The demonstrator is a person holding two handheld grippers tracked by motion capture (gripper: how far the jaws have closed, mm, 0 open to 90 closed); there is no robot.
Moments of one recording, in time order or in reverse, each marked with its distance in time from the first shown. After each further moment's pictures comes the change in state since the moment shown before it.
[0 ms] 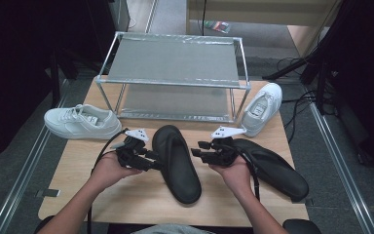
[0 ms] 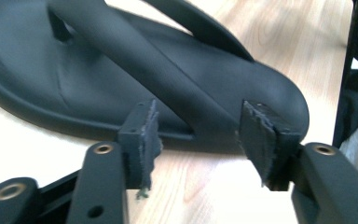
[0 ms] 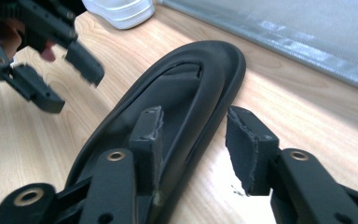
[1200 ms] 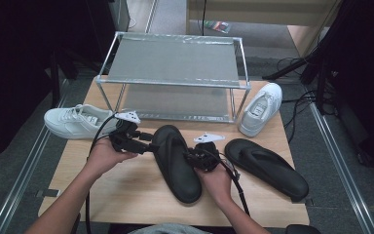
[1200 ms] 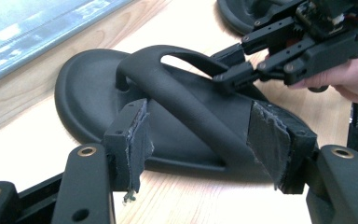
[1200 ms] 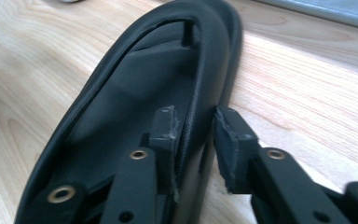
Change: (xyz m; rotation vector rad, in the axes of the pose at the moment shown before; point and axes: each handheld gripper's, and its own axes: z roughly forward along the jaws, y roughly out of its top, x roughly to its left) left arm 0.022 0.022 -0.029 -0.088 0.049 -0.023; right arm 0.020 -0.014 0.053 0.069 -0.168 0.101
